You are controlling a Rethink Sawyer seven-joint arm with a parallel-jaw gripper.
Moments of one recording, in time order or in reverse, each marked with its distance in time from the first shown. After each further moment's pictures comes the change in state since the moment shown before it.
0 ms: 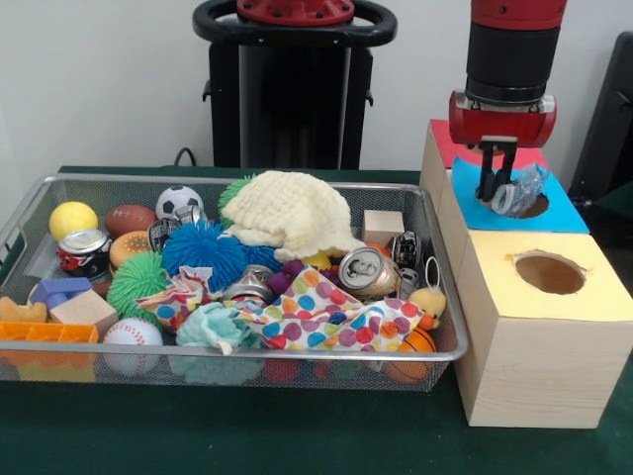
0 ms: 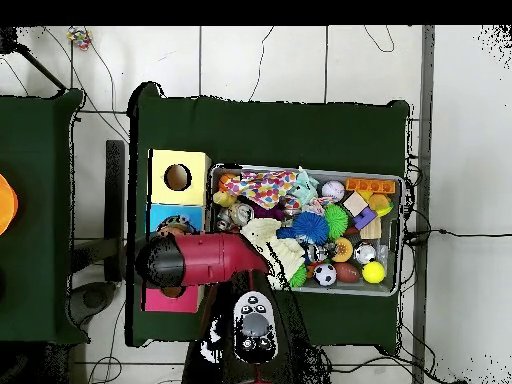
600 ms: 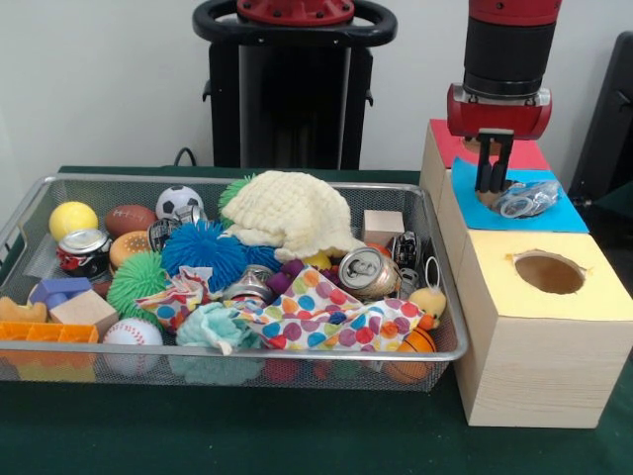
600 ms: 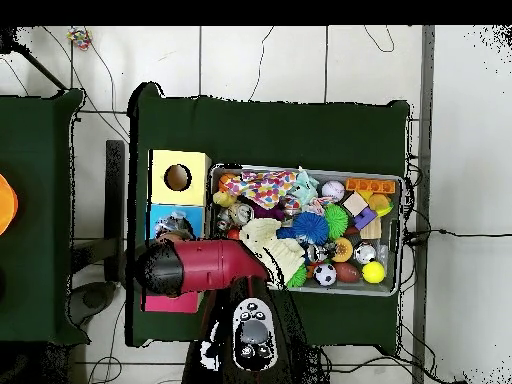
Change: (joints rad) arm 0.000 -0.020 0.004 0.033 -0.002 0.003 0.000
